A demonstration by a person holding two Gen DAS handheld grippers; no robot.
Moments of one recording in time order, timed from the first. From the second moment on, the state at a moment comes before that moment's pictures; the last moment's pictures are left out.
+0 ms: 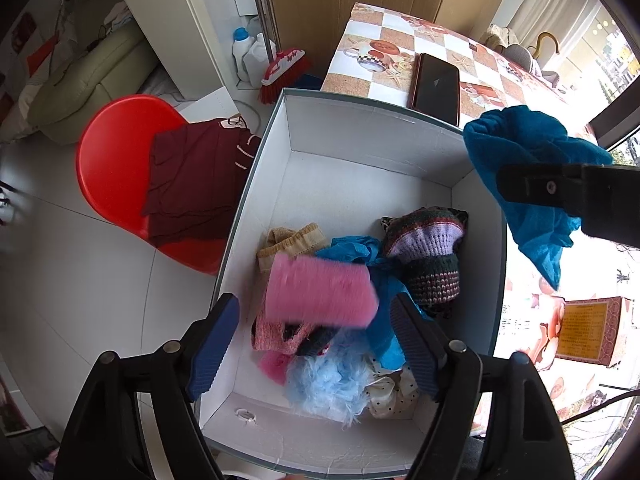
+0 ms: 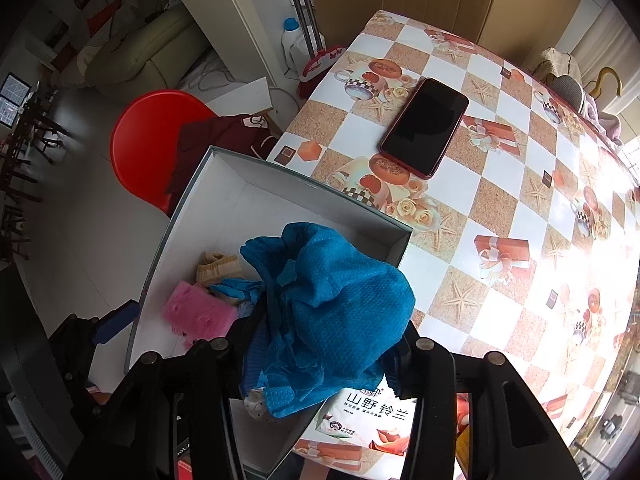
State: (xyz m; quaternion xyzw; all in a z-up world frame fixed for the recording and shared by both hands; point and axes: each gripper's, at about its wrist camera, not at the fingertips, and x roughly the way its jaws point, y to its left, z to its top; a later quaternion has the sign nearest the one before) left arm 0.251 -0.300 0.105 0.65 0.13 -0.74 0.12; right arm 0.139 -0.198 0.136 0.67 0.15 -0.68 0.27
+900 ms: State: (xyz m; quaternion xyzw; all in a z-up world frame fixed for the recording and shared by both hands) left arm 0.267 -0.293 0.113 0.65 0.13 -0.74 0.12; right arm 0.163 -0.186 0.142 0.67 0.16 -0.67 0.27
